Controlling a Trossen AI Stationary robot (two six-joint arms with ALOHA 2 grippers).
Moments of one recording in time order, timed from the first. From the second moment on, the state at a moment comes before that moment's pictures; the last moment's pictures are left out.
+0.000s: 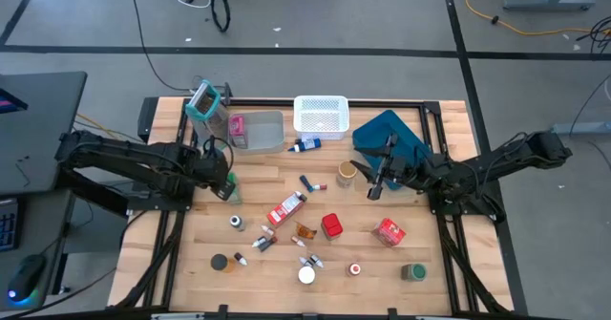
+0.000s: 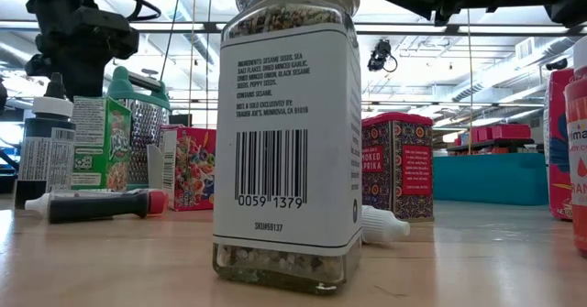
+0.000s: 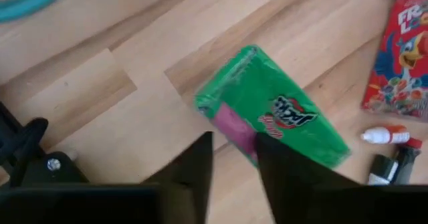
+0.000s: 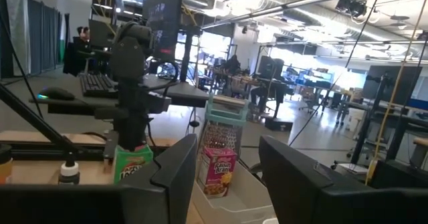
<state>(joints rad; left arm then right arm) -0.09 0.93 0.73 -1.06 -0.19 -1.06 0.18 1.01 0.41 0.79 0.48 -0.28</state>
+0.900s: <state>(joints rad) -0.09 0.92 0.78 -0.71 -0.30 -0.88 0.18 1.01 0.41 0.79 0.48 -0.27</state>
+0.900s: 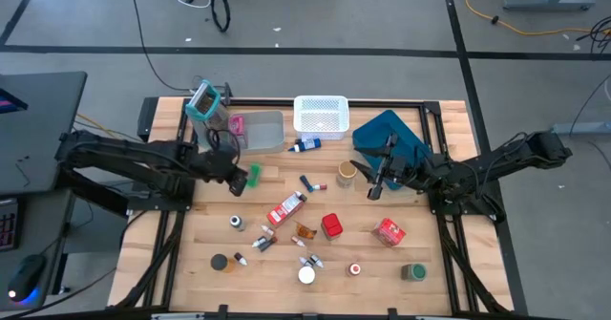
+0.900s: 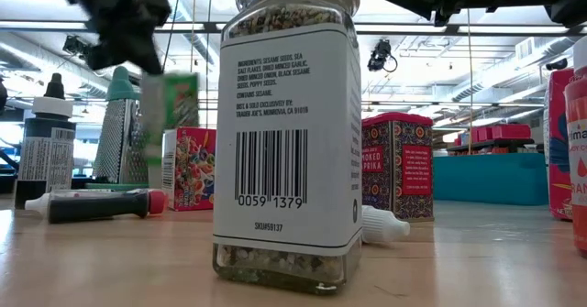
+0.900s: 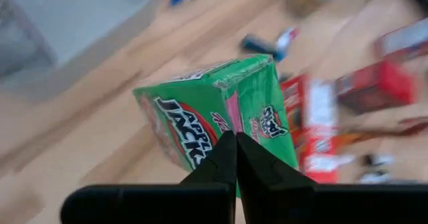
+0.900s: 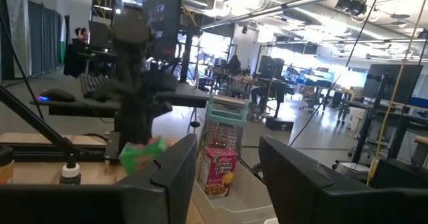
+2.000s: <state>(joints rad) 0.26 1.13 0.73 -0.49 -0.56 -0.66 0.18 1.01 0.41 0.83 0.48 -0.27</state>
